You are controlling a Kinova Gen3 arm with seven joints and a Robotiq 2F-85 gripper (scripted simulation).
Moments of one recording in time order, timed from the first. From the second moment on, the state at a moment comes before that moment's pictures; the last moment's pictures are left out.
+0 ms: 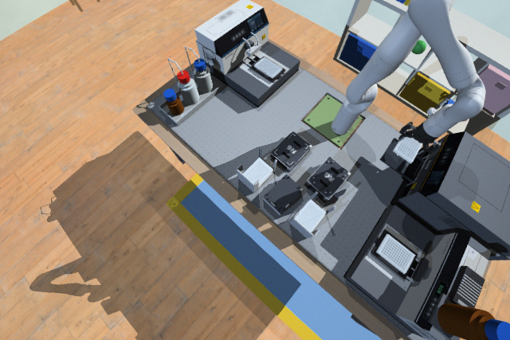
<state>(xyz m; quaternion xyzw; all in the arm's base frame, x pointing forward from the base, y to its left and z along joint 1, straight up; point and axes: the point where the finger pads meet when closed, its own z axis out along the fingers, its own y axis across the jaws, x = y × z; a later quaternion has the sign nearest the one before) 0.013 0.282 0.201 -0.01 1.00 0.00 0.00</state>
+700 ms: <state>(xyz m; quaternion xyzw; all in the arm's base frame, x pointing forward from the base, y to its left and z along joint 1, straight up) 0.013 0.282 0.176 -0.01 1.00 0.00 0.00</state>
